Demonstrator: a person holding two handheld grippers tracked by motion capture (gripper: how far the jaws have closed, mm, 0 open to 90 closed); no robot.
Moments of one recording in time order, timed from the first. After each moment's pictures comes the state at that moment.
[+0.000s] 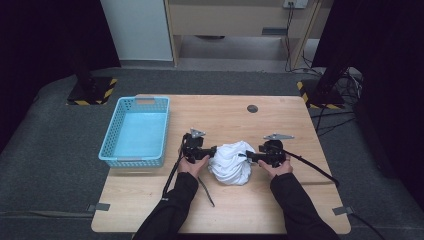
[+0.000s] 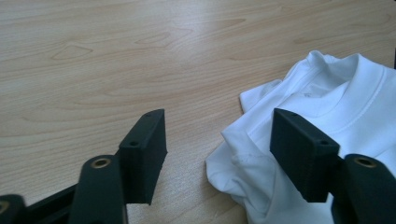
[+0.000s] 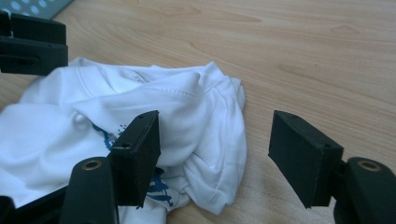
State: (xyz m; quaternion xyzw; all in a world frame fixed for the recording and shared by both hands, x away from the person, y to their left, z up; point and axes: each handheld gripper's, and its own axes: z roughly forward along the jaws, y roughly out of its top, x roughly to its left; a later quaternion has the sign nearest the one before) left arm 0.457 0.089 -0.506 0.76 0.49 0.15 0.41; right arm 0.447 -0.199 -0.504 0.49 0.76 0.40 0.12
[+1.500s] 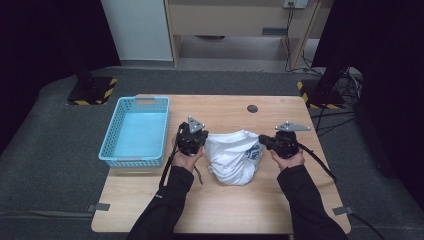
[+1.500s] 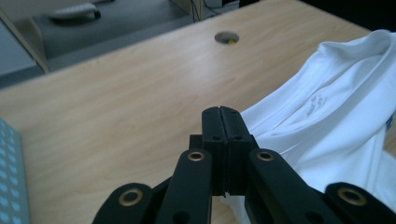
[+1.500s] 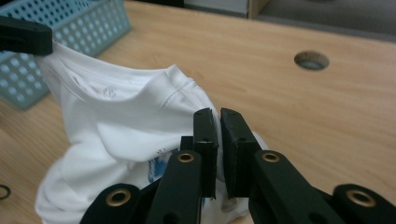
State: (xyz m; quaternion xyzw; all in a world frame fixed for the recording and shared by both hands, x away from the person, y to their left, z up) left arm 0.433 0.092 -0.415 0.77 0.41 0.25 0.42; right arm 0.435 -0.216 -0.430 0.45 0.75 0.45 0.18
